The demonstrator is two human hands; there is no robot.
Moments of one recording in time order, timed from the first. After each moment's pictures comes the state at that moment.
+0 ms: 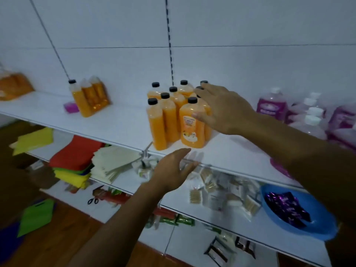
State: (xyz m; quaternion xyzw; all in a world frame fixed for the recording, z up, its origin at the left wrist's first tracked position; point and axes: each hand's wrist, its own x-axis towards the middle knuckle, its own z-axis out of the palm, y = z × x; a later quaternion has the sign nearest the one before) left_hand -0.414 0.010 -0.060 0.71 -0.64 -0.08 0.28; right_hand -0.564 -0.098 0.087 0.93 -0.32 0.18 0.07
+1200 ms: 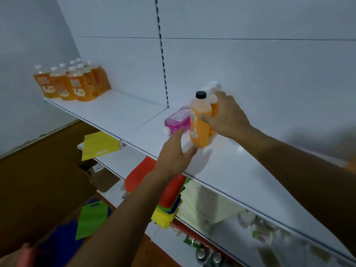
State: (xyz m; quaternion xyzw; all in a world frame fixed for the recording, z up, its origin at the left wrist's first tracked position) left_hand 0.154 -0.006 -0.035 0.77 -0.49 -0.08 0.41; right_hand 0.056 -0.152 0.029 0.88 -0.37 0.26 -0.16
